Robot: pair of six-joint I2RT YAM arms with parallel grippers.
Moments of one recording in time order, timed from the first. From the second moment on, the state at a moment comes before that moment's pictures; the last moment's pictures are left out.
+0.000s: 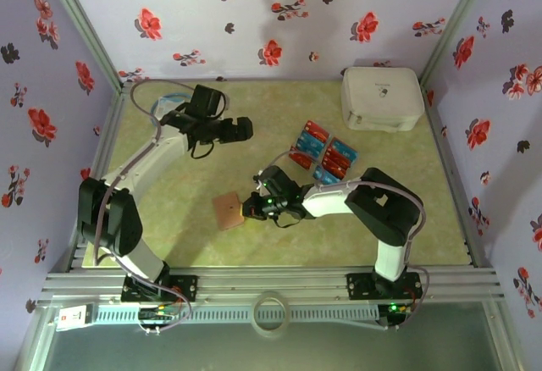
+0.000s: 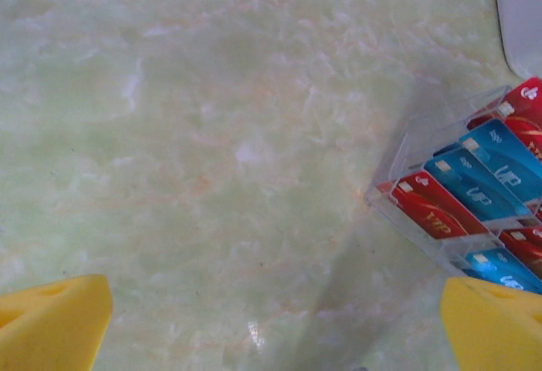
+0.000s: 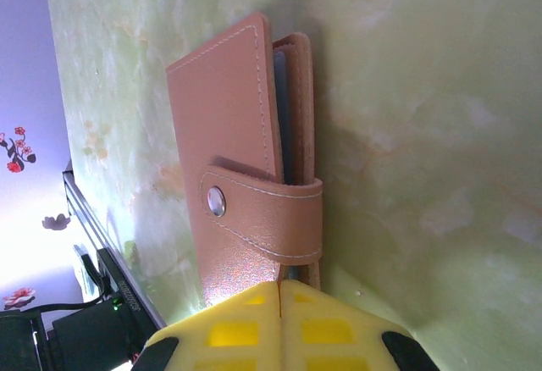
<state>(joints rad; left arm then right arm) -0.46 1.62 1.39 -0.66 0.11 -0.46 0.94 1.83 0.85 0.21 -0.45 1.01</state>
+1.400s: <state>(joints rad) -0.41 1.42 0.77 0.23 0.36 -1.15 0.69 1.37 0.91 0.02 -0.43 0.96</state>
